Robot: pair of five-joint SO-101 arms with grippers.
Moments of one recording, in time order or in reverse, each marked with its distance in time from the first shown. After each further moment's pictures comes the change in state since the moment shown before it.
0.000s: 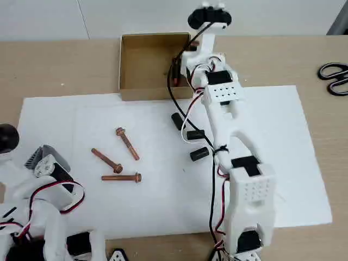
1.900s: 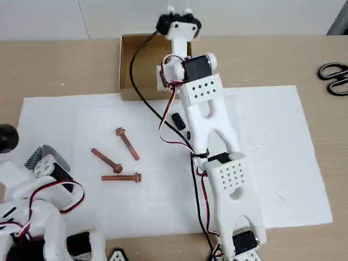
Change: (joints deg) left arm -0.2 0.0 0.0 0.0 0.0; right arm -9.2 15.1 -50.5 64.4 -5.1
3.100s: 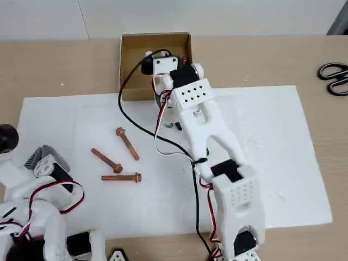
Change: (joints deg) left arm 0.0 0.0 0.0 0.0 0.0; right arm -3.0 -16.4 37.6 0.8 14.2
